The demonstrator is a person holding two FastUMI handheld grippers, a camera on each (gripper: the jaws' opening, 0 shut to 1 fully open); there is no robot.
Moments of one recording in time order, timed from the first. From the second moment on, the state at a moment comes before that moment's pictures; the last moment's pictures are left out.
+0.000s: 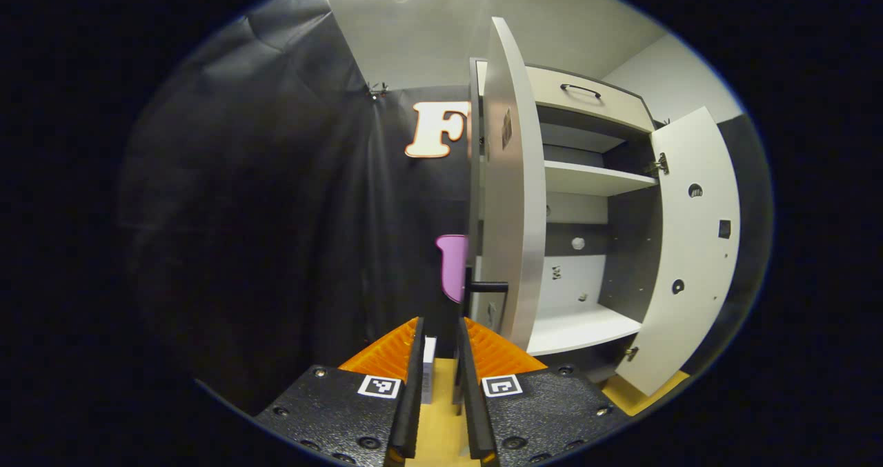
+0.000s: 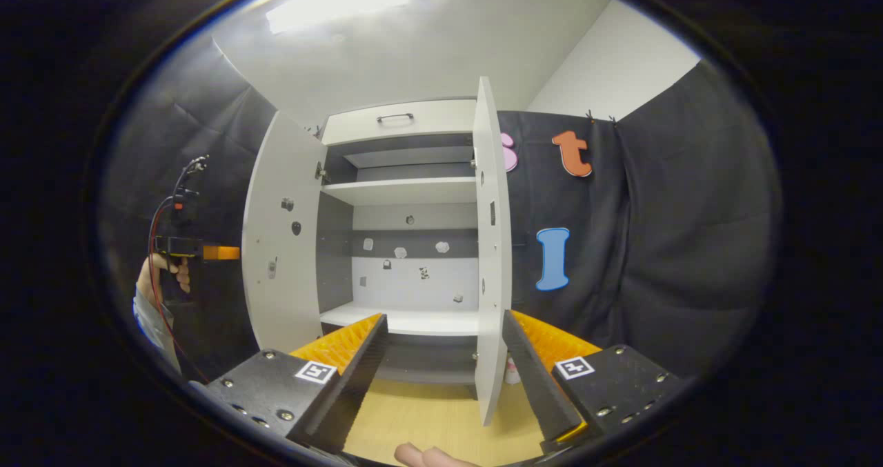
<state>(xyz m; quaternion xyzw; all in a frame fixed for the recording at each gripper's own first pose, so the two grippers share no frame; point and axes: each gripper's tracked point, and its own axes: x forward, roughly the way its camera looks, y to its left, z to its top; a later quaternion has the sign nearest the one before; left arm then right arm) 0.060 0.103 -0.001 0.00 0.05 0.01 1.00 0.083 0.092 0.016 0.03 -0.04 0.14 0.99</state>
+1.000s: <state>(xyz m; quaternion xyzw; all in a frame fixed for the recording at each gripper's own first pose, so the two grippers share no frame) -0.084 0.024 -0.040 -0.01 0.02 0.00 1.00 0.030 0.063 0.006 0.01 -0.05 0.10 0.99</state>
